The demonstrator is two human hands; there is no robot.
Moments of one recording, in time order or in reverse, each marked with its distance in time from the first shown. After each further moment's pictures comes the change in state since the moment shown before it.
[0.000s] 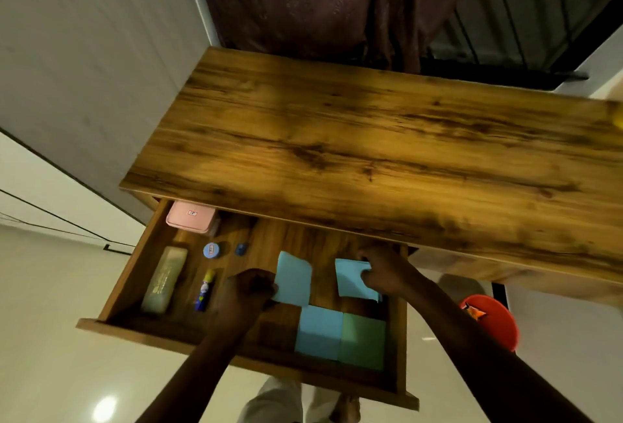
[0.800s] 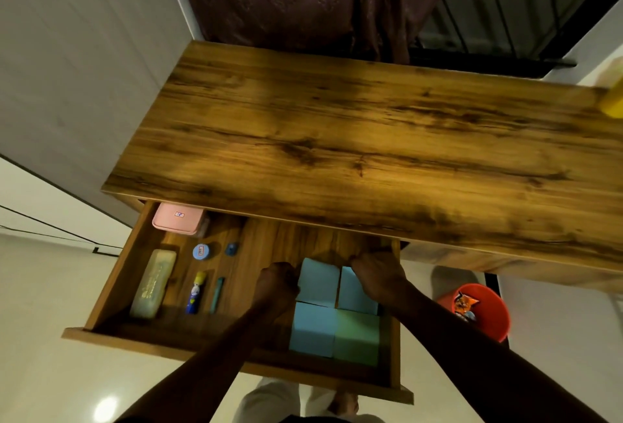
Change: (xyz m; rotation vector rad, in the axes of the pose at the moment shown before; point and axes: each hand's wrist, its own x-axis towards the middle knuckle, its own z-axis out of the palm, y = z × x) left_hand 0.070 -0.024 0.072 0.591 -0.081 0.062; right_hand 0.011 0.003 0.031 -0.633 0.094 -0.101
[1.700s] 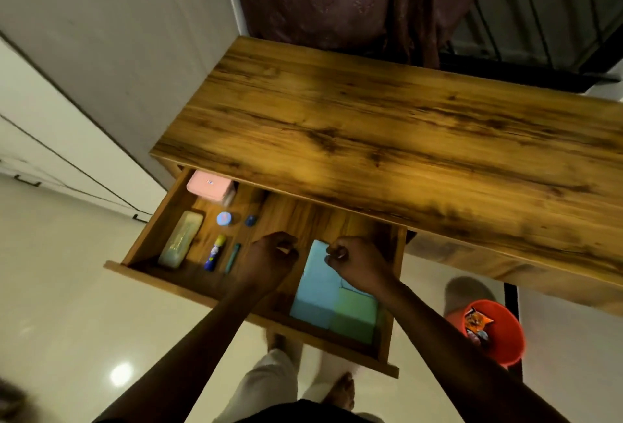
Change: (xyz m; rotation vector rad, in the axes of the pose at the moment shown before) left_hand -0.089 0.026 -0.046 -0.112 0.233 0.141; right_hand -0.035 -0.032 -0.010 0.897 0.117 -0.018
